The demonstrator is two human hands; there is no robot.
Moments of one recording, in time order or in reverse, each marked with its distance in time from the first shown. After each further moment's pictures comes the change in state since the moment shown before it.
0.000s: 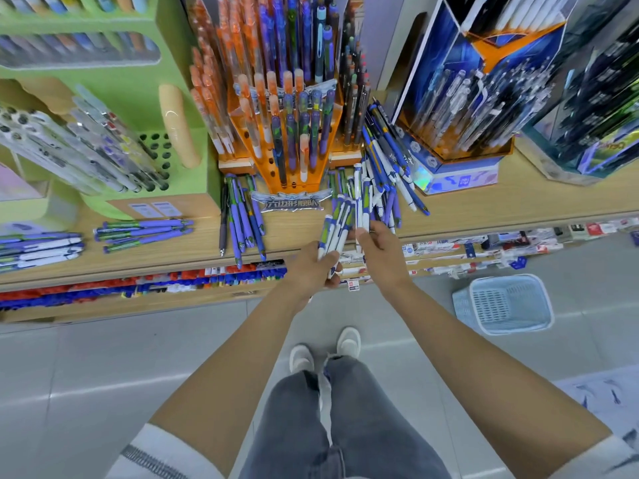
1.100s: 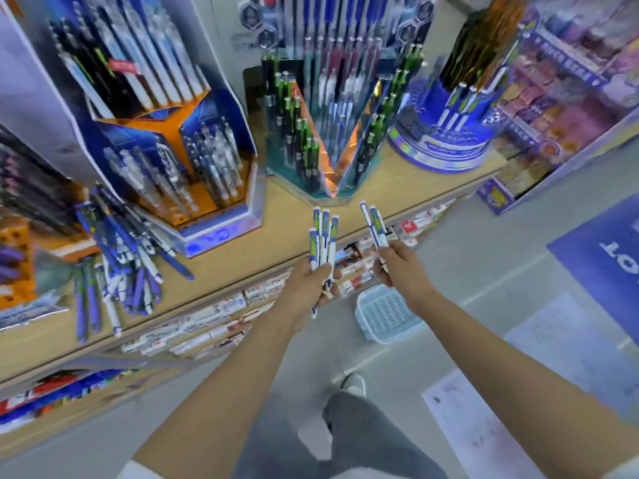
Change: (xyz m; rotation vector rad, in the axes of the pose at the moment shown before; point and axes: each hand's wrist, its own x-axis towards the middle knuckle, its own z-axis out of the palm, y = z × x) left_hand 0.026 0.055 0.383 0.088 -0.224 0.087; right_hand 0.021 0.086 -0.416 0.185 0.260 0.195
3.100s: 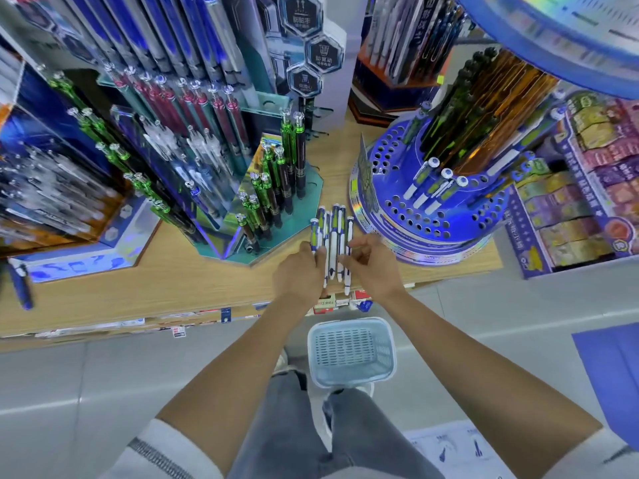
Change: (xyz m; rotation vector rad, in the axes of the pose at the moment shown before) left_hand 0.244 0.066 0.199 0.821 0.470 -0.071; right_hand 0.280 -0.028 -0.142 -0.470 -0.291 -0.244
